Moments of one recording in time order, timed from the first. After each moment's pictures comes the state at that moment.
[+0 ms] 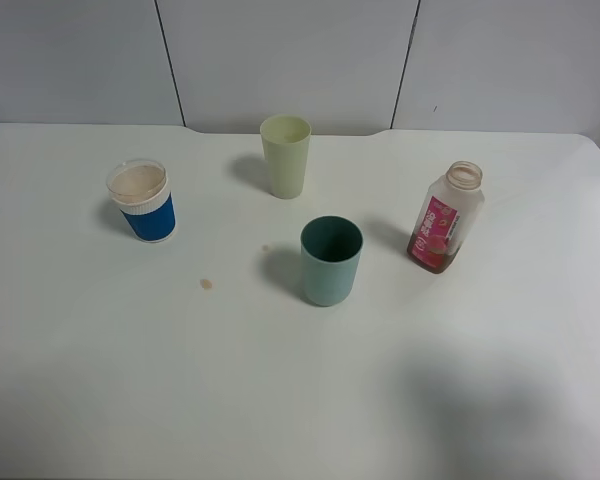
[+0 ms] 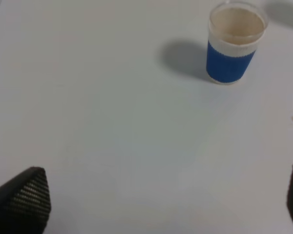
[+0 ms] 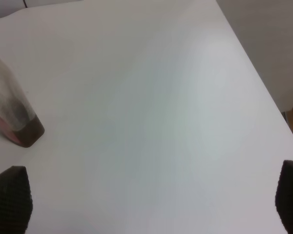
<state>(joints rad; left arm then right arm) -0.03 0.00 -0.51 0.02 1.05 -0.01 -0.02 0.00 -0.51 -0.16 1.07 0.13</state>
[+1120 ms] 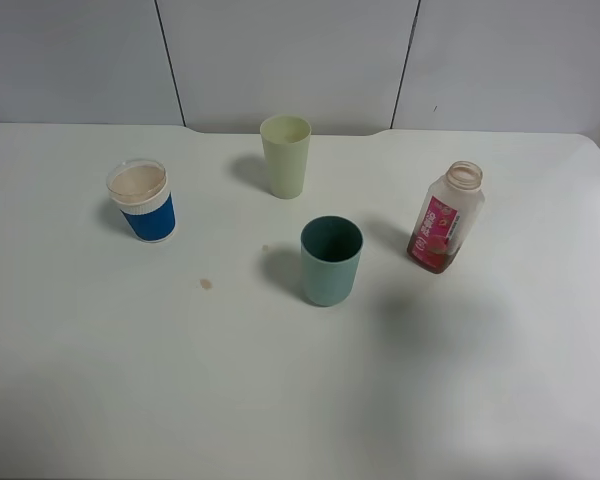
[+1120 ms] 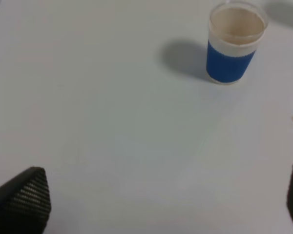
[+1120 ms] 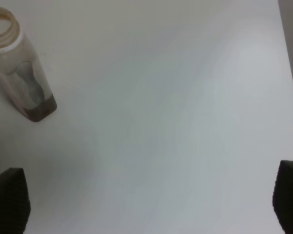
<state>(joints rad) -0.03 0.00 -0.51 0.02 1.05 -0.01 -0.02 0.52 -0.63 -0.05 0.89 -0.14</state>
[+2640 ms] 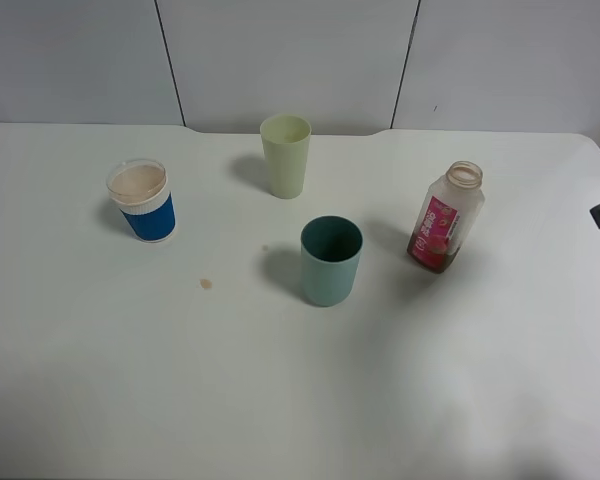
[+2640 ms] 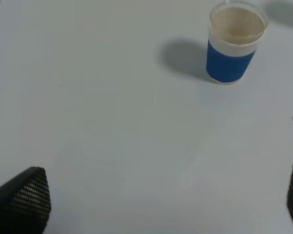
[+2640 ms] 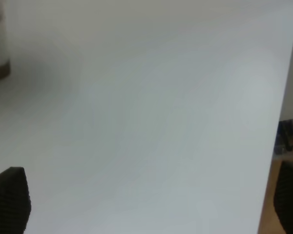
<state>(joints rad) -0.03 0.00 -0.51 0.02 1.05 -0.01 0.12 0.90 -0.63 -0.34 0.68 -0.19</state>
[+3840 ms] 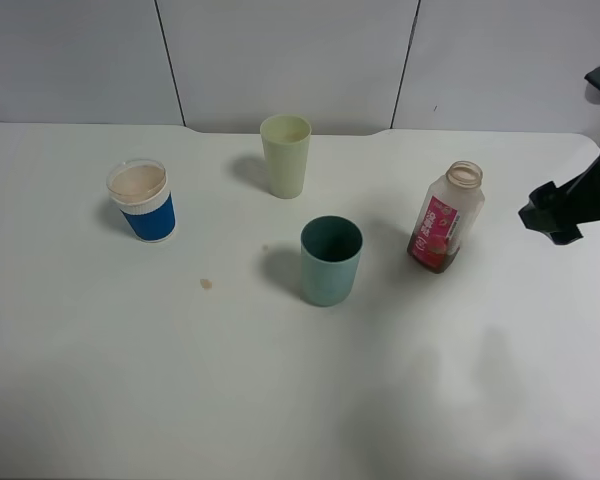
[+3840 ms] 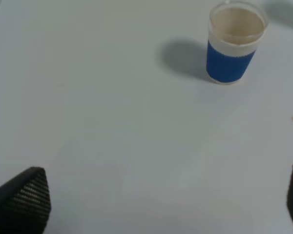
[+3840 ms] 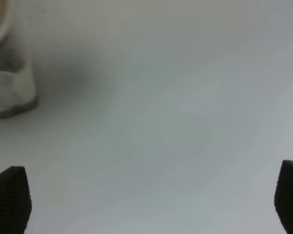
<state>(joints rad) -0.03 0.00 -0.51 0.02 1.05 -0.01 0.17 1.16 -0.63 -0.32 0.47 -0.11</state>
